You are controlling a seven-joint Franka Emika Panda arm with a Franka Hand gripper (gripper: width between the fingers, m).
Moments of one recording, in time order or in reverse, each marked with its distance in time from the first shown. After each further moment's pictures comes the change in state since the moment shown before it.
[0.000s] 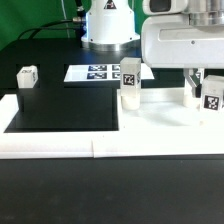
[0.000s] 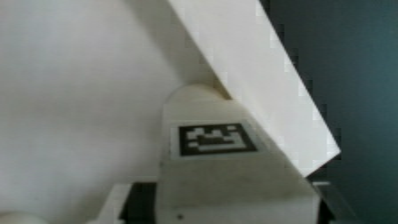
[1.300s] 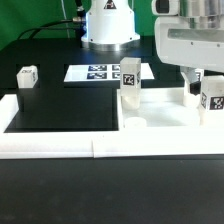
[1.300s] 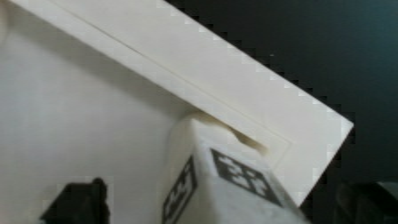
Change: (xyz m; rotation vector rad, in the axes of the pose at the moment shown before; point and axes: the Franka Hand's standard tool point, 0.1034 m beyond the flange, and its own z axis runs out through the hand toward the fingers) arm -0.008 0.001 0.004 0.013 -0.034 0.298
